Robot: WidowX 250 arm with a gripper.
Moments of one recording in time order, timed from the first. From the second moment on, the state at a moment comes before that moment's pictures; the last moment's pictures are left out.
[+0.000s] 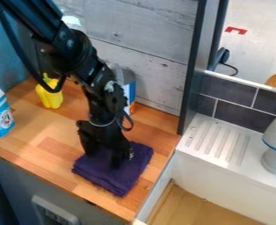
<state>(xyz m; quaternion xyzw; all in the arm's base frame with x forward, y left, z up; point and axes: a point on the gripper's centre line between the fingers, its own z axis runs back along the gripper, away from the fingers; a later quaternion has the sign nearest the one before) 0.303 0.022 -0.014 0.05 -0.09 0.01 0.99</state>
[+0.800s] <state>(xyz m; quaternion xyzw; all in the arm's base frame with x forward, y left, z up) 0.293 0.021 0.028 0.02 -0.14 0.02 0.99</state>
